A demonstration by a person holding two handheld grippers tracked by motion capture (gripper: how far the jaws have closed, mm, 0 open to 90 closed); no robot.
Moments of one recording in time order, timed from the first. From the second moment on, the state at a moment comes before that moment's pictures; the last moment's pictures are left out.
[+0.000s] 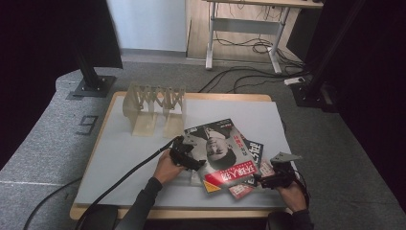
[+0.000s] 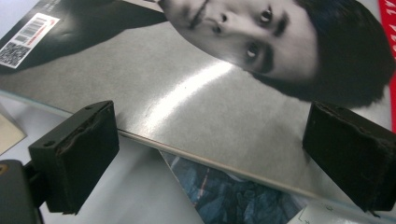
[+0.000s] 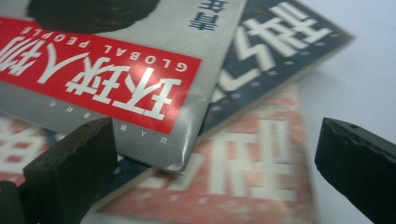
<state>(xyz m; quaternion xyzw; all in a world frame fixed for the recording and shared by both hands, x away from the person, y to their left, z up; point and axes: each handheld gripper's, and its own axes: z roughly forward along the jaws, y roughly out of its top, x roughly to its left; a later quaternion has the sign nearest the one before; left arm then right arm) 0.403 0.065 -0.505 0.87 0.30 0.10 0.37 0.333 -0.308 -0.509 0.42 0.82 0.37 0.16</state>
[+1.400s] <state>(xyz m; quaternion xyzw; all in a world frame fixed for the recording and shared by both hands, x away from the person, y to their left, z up) 0.394 0.073 -0.496 0.88 0.27 0.10 0.37 0.439 -0.217 -0.500 0.41 0.83 0.35 0.14</state>
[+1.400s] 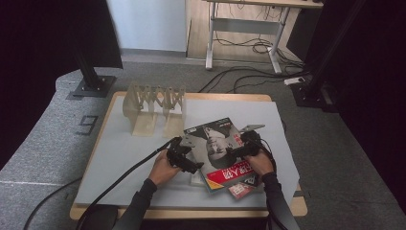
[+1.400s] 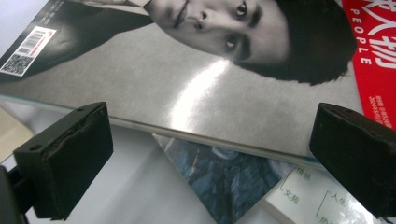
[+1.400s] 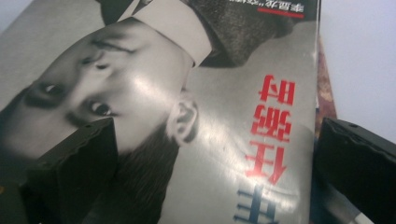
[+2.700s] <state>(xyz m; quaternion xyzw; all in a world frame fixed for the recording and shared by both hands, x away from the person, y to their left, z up) 0.421 0.105 -0.511 0.86 0.33 0.08 0.38 0.367 -0.262 -0.505 0.38 0.83 0.38 0.15</state>
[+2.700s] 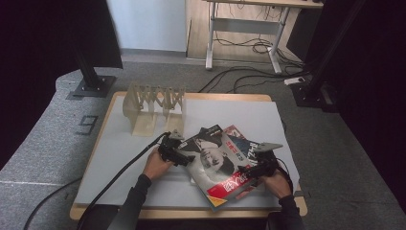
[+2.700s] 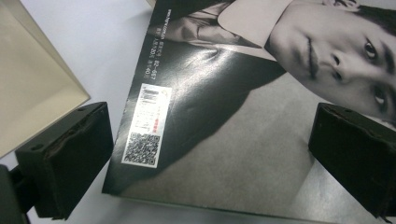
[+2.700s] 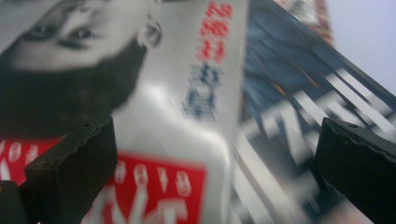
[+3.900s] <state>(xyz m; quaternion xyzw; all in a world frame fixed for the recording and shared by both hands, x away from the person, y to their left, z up) 0.415 0.102 -0.509 0.87 0.32 0.08 0.37 0.323 -0.306 -0.509 0.40 0.82 0.37 0.16</state>
